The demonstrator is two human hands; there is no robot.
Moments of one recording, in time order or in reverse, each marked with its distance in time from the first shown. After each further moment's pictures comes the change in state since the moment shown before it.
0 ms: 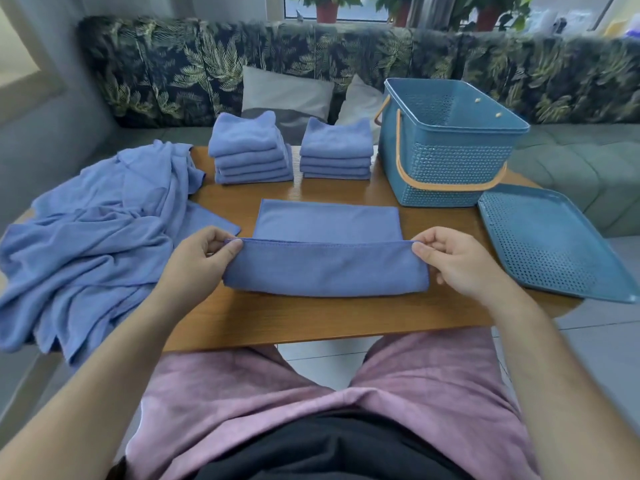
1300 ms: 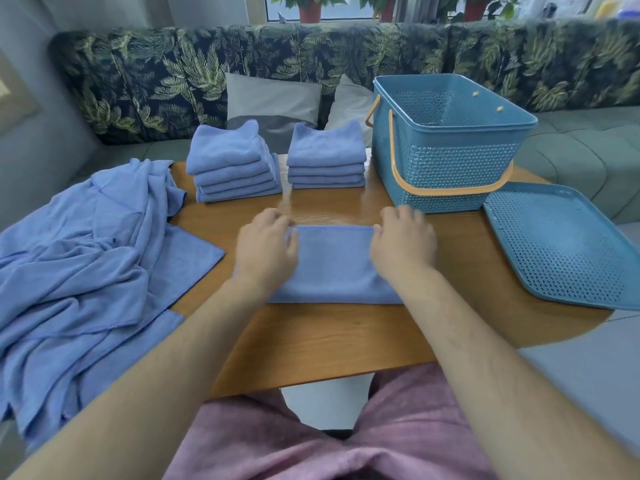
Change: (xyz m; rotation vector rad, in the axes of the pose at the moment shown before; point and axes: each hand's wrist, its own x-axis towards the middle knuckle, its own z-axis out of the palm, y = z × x) left_hand 0.089 0.020 0.120 0.550 0.132 0.466; right_hand 0.089 -0.008 0.079 -0.958 0.375 -0.036
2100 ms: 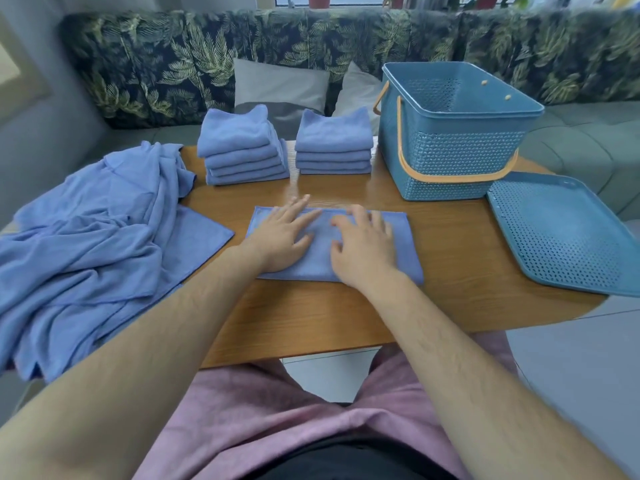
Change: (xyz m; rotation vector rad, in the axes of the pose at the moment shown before) left_hand 0.002 -0.020 0.004 0.017 -0.591 0.151; right_hand -0.043 -0.050 0.005 0.036 -0.223 -0.182
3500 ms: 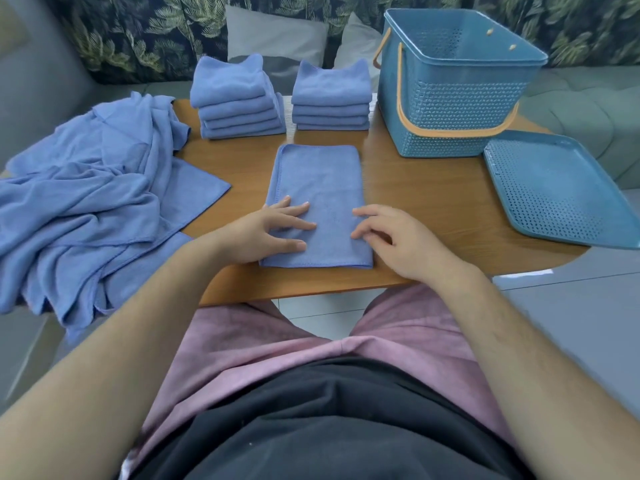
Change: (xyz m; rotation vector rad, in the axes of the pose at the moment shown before) left_hand -0.096 0.022 -0.021 -0.509 -0.262 0.007; right_hand -0.069 0.078 -0.005 0.522 -0.058 -0.373
